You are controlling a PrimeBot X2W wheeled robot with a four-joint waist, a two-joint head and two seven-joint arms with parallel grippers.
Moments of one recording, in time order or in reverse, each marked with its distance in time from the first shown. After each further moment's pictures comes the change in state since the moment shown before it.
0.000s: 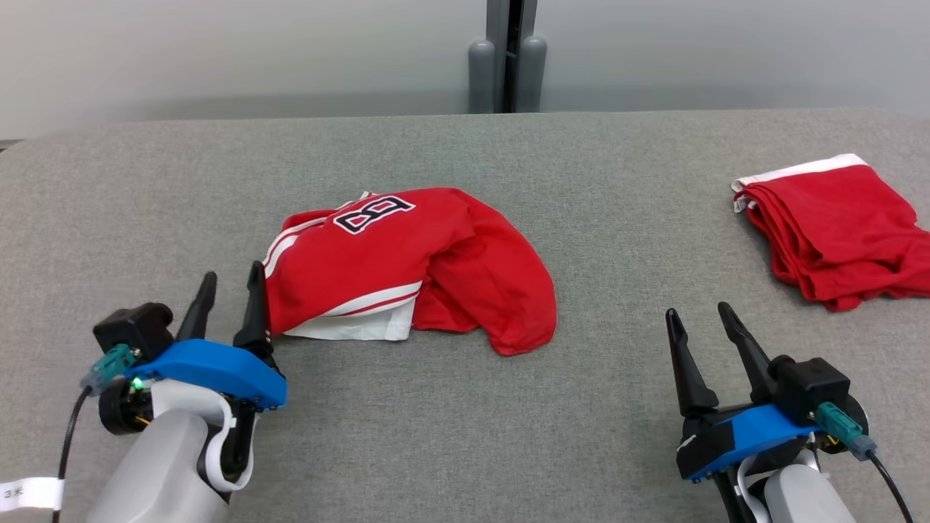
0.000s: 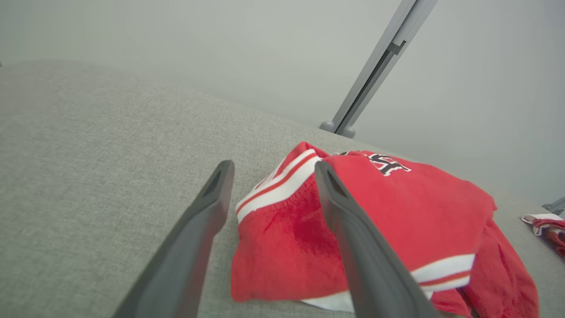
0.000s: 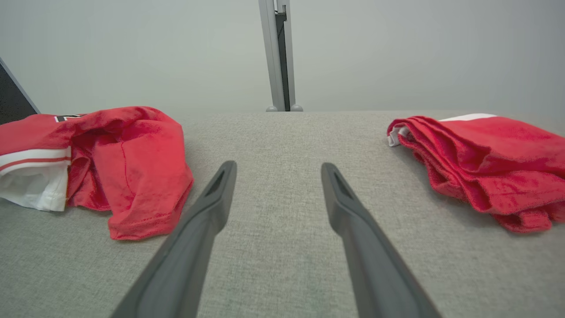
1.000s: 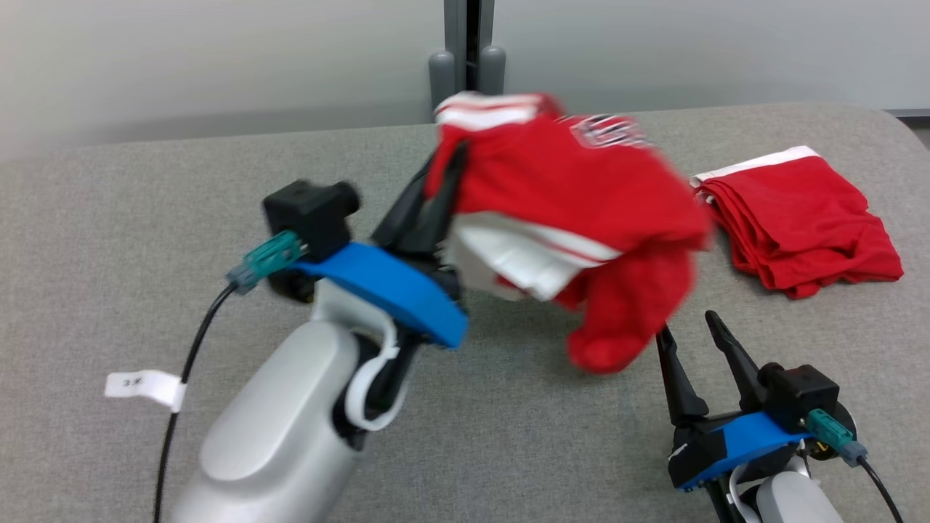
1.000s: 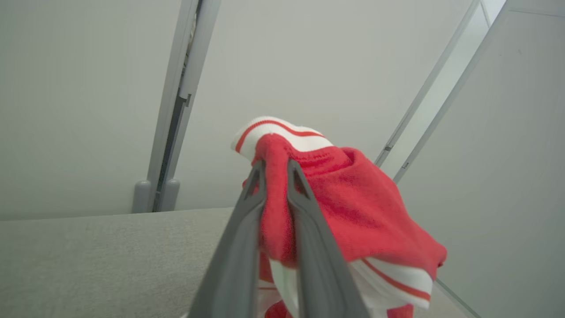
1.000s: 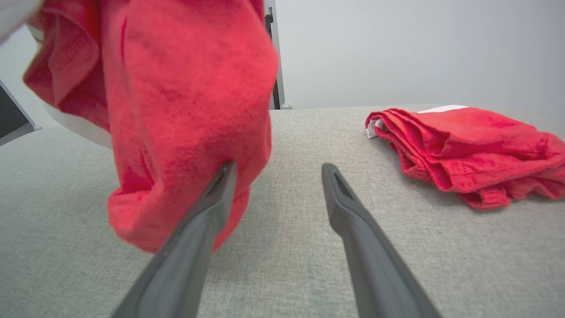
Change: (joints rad) left arm -0.152 -0.136 -0.201 -0.480 0.046 0.059 0.194; right arm 0.013 0.000 0.033 0.003 0.019 0.000 0.000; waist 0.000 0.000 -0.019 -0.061
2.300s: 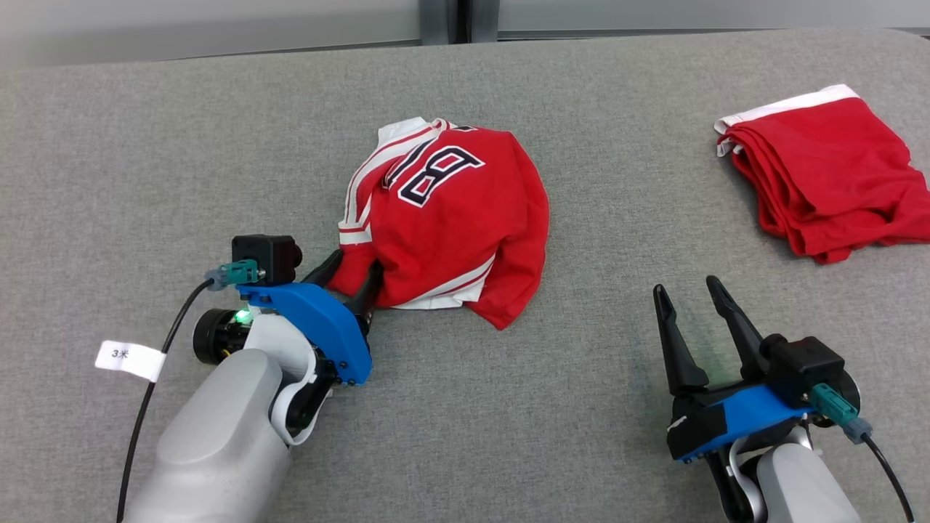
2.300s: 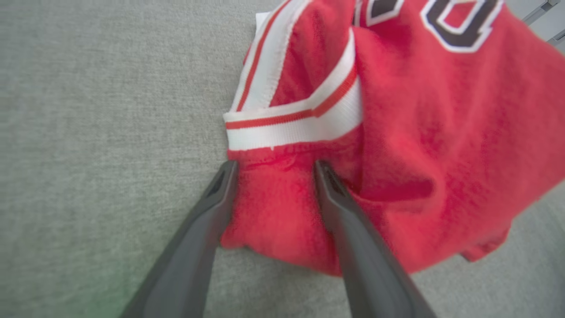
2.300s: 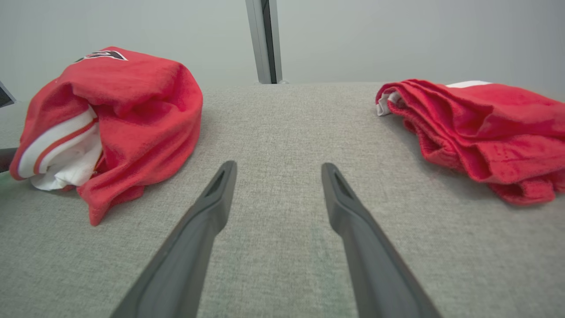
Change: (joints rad) left arm -0.026 0.063 0.015 0.553 0.000 -0.161 0.114; right arm -0.052 0.000 -0.003 -0.032 -0.024 0.000 0.000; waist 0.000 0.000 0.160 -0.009
